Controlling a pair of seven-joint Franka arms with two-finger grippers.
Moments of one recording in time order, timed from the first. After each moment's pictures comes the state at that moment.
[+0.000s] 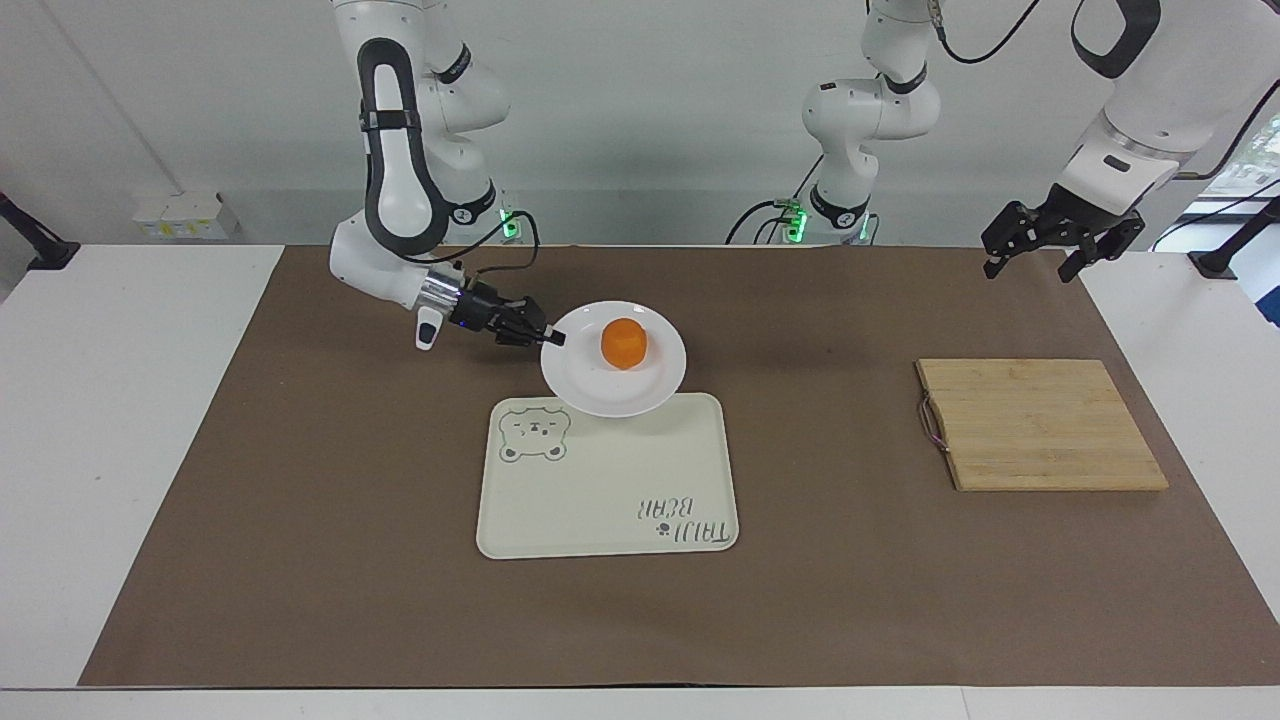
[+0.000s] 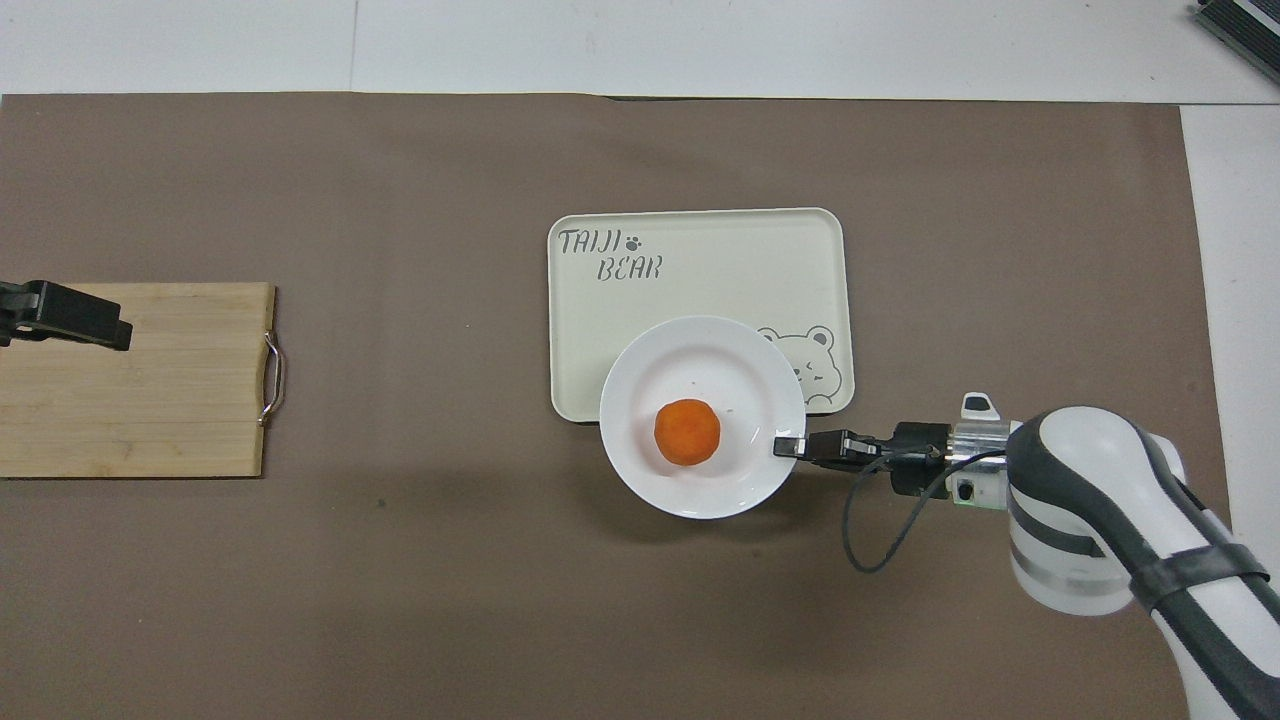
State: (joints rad) left arm -0.05 0.01 0.03 -1.54 -0.02 1.52 0.09; right arm 0.26 0.02 -0.17 -2.42 1.37 2.10 -0.64
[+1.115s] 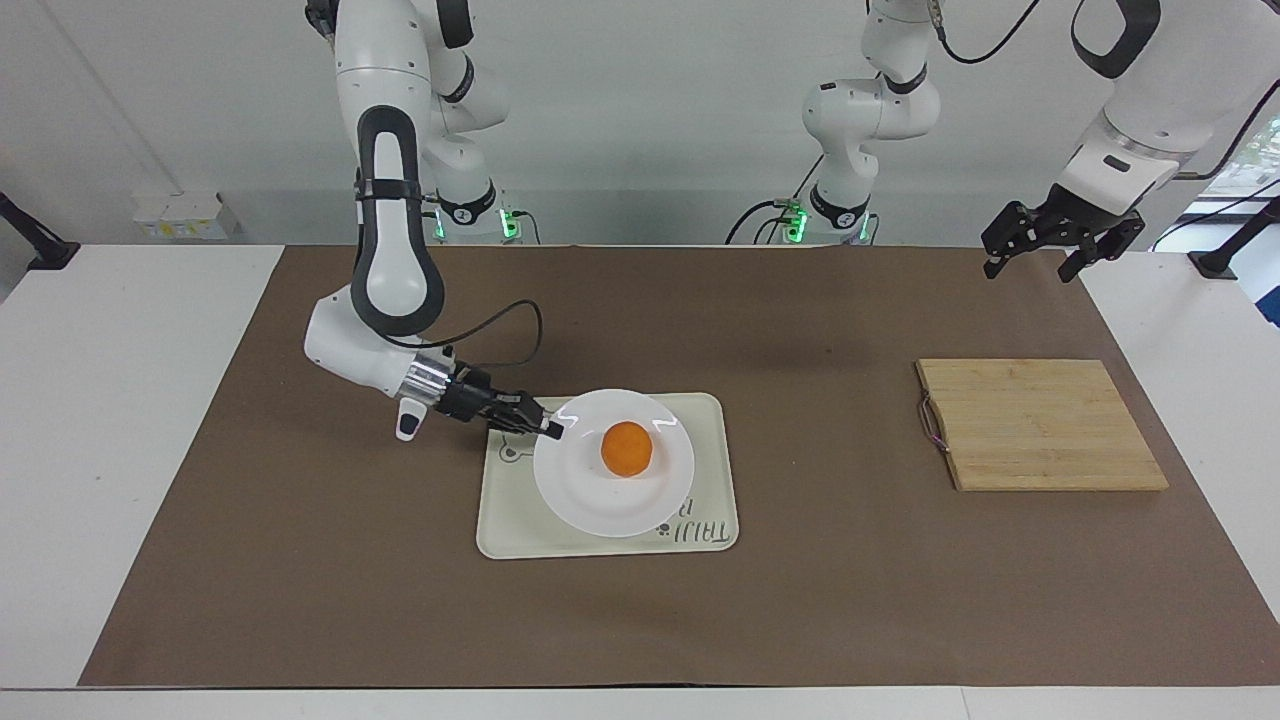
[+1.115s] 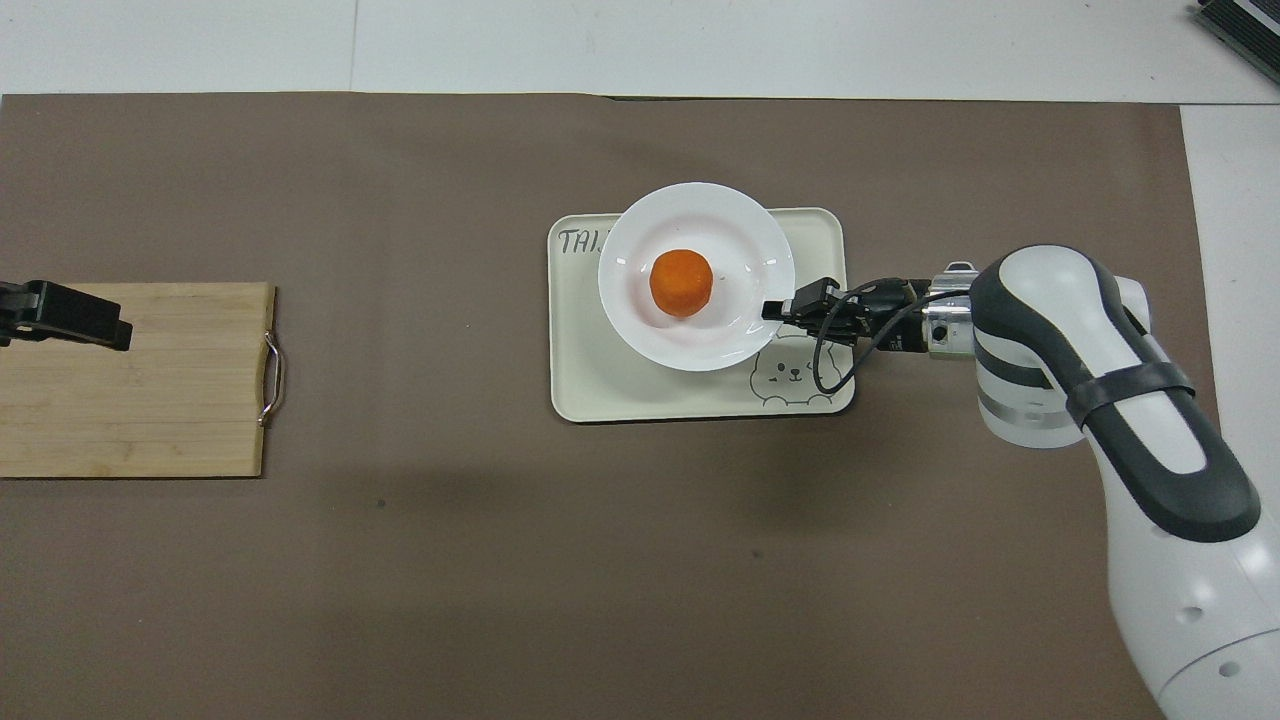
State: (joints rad) left arm -0.05 0.01 0.03 -1.54 -0.02 1.52 0.09; right arm 0.24 0.37 -0.17 -1.97 1.33 2.09 -0.46
